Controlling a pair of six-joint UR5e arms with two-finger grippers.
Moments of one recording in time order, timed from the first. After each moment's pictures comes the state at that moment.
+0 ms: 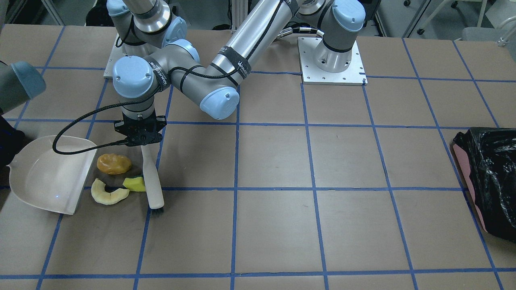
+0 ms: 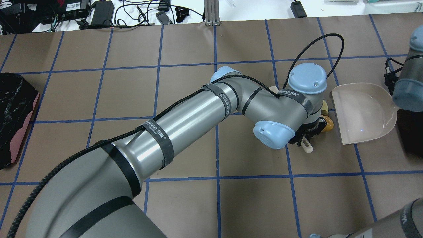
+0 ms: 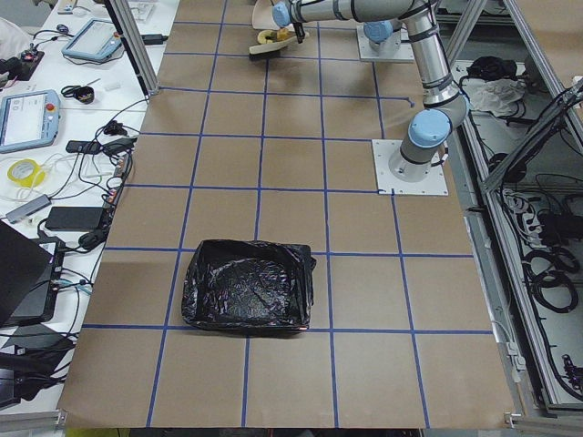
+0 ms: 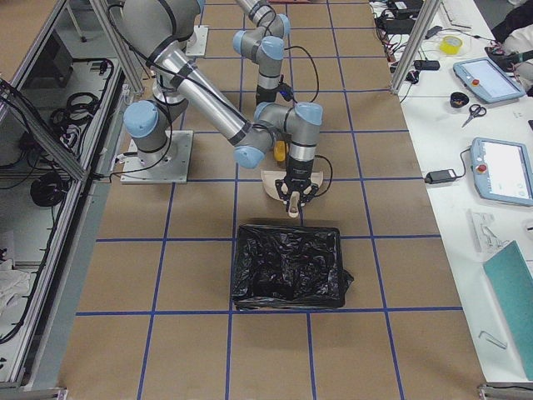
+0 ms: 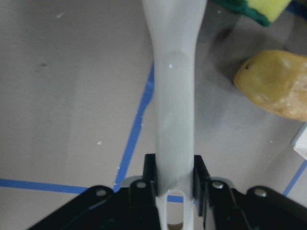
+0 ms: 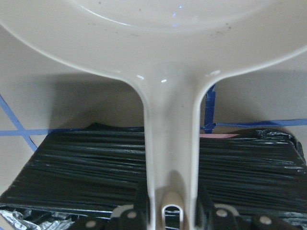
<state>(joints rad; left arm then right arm) -2.32 -2.29 -1.30 -1.05 1.31 -1.05 1.06 -1.24 1.91 -2.46 -2.12 -2.06</state>
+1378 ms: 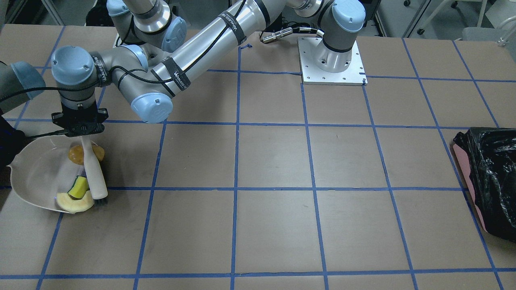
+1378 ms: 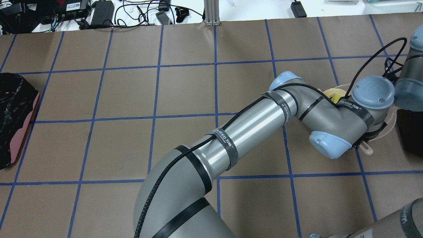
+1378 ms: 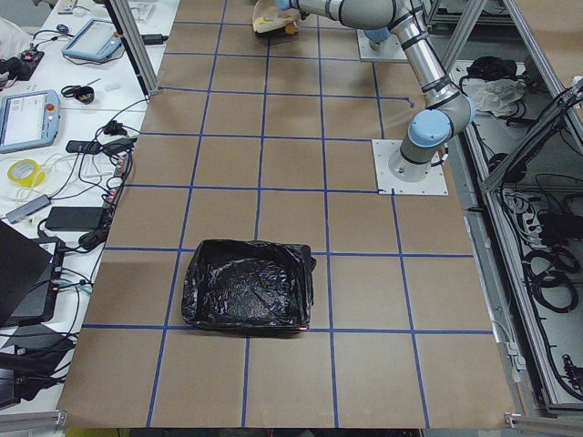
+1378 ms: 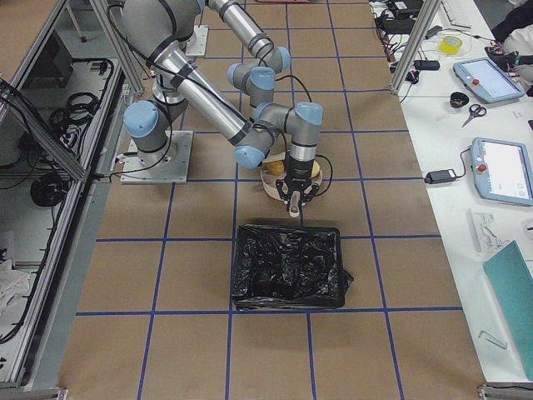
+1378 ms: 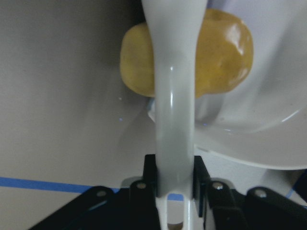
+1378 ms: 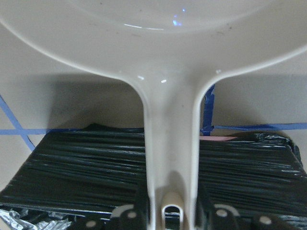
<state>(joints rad) -2.47 -2.56 -0.85 -1.02 1.28 -1.36 1.06 -1.23 1.91 -2.46 -2.11 -2.07</state>
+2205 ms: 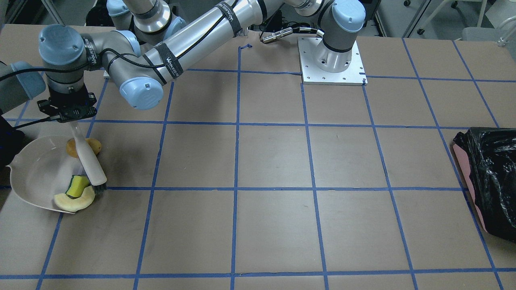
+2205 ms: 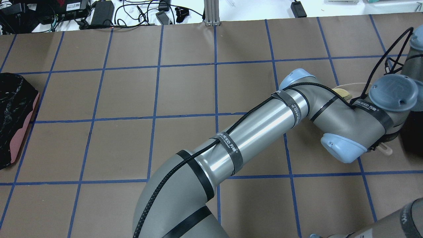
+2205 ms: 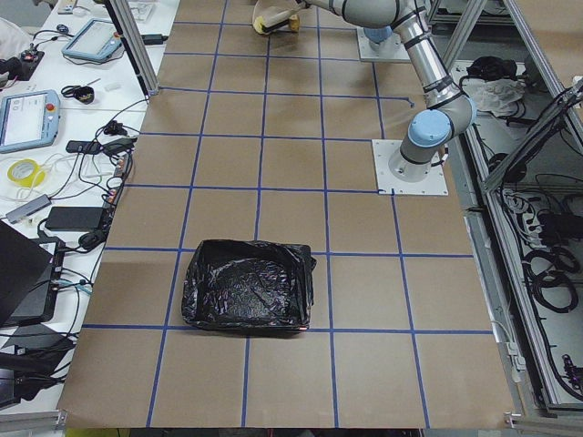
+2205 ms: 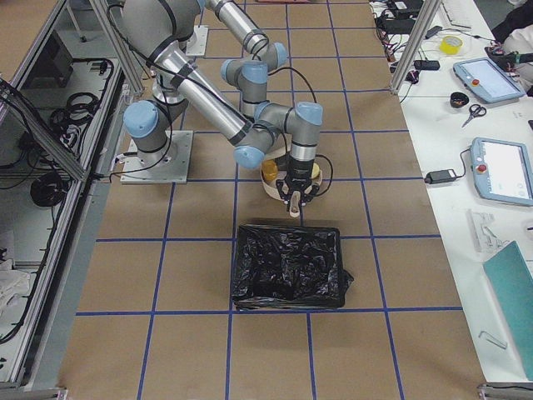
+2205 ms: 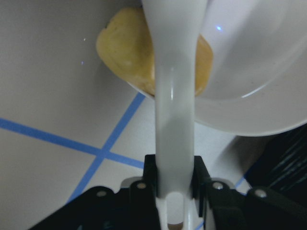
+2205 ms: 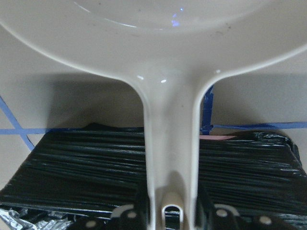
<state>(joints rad) -2.50 -2.53 -0.84 -1.04 1.28 -1.47 1.06 -1.23 1.90 -2.46 -2.11 -2.07</state>
